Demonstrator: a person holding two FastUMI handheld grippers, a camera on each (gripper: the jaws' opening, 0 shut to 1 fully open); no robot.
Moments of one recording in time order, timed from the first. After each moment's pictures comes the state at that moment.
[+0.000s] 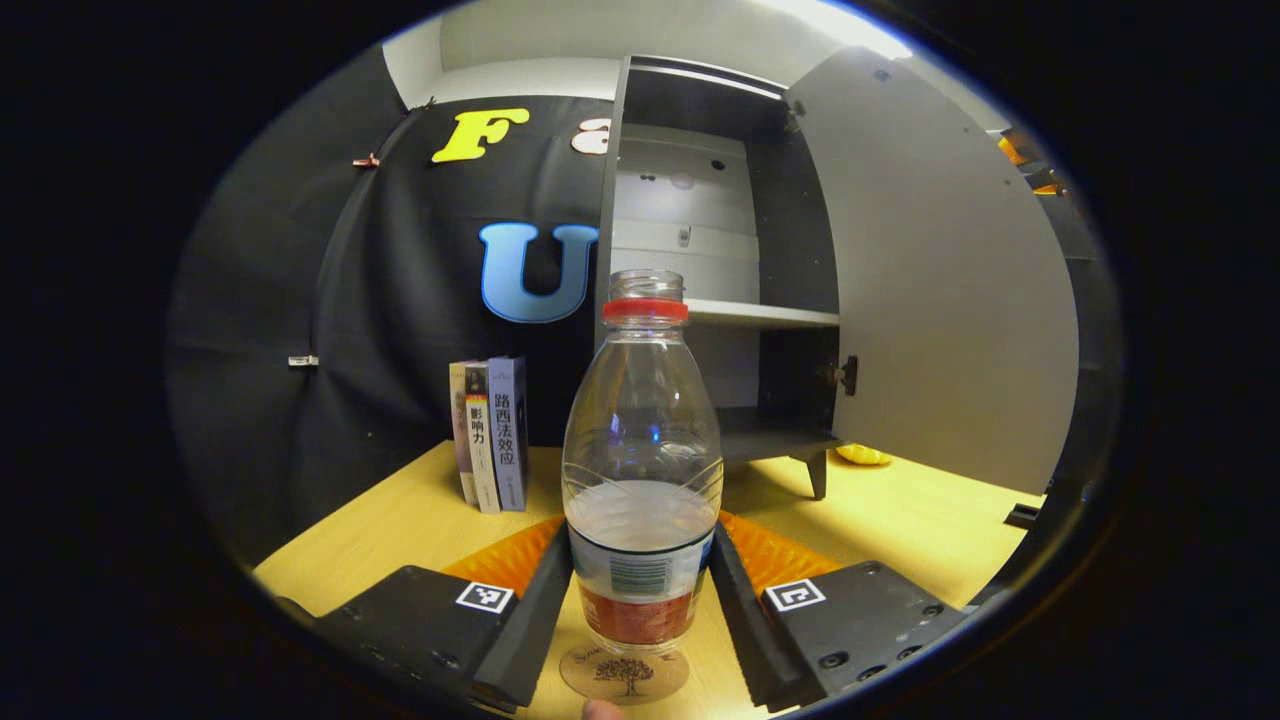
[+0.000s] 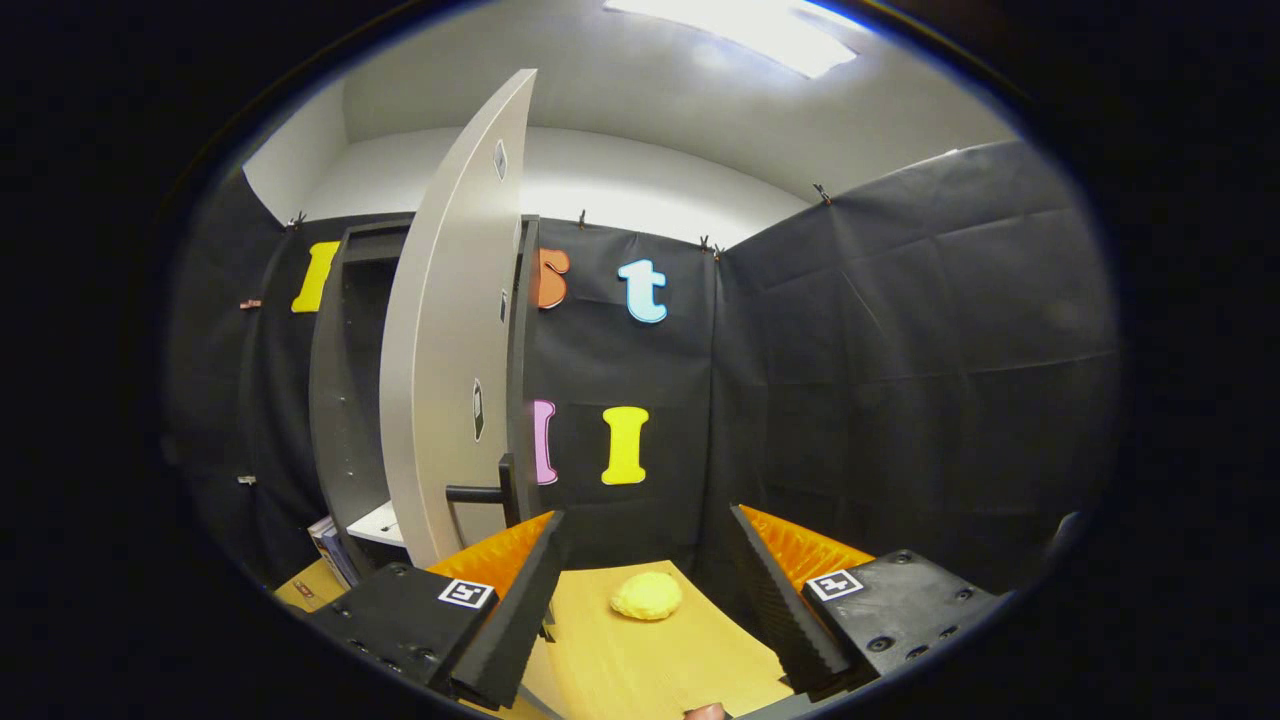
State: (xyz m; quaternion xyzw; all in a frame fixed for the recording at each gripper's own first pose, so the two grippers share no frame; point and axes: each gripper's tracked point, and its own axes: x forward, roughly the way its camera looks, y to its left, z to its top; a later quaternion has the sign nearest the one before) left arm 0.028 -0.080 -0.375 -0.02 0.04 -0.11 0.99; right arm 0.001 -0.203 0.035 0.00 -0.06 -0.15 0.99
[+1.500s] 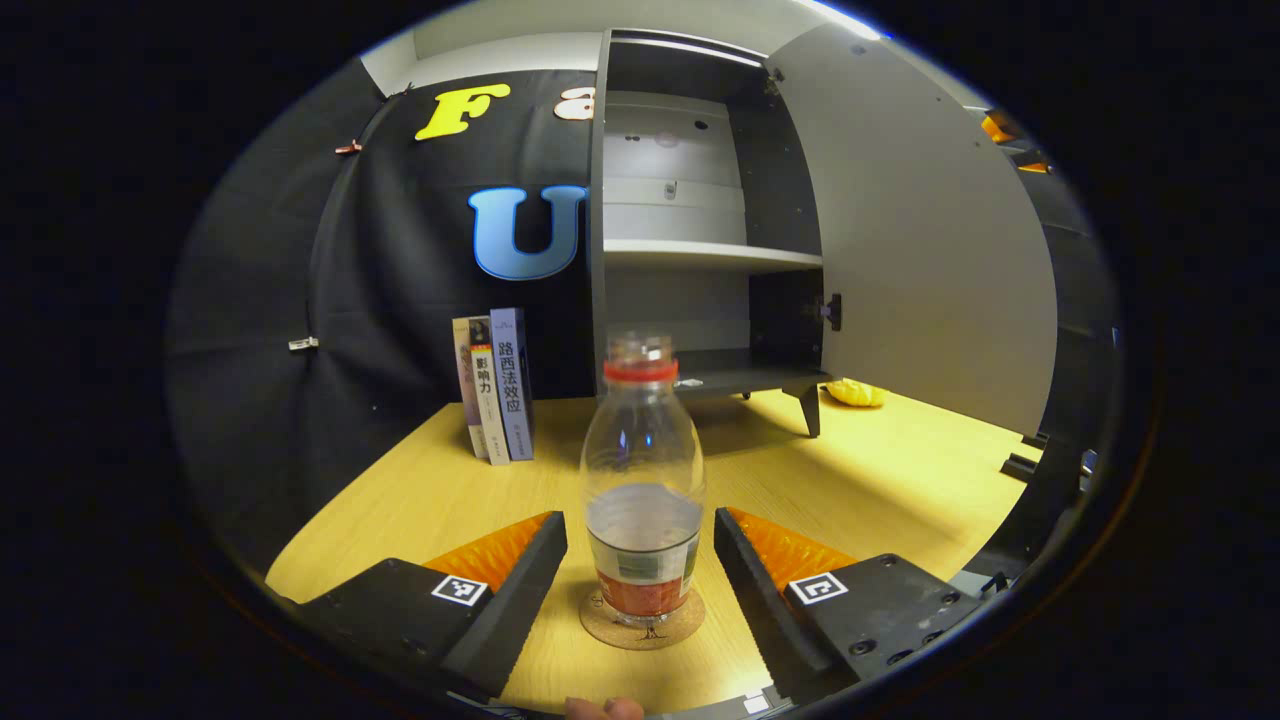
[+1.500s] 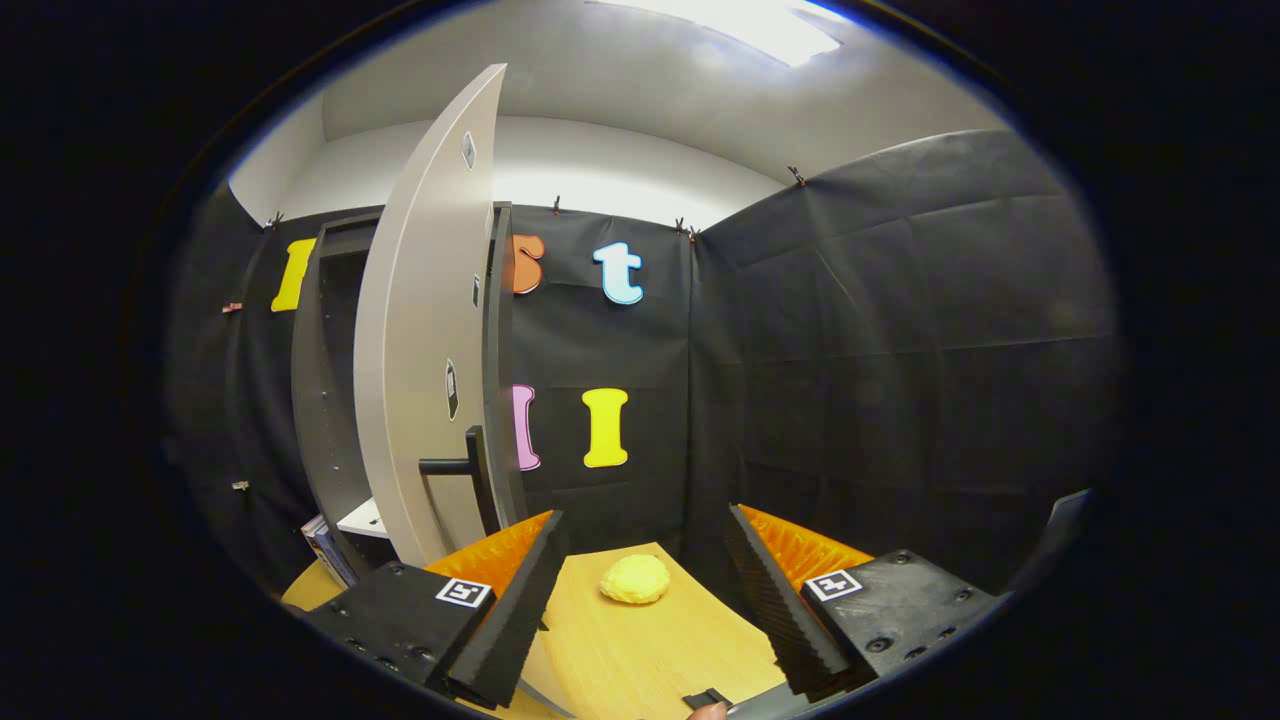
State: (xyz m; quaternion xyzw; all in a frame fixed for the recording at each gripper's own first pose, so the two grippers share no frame) left arm -0.021 -0.064 -0.375 0.01 0.09 -0.10 0.99; right arm -0.009 -0.217 0.015 0.03 -0.03 -0.17 0.98
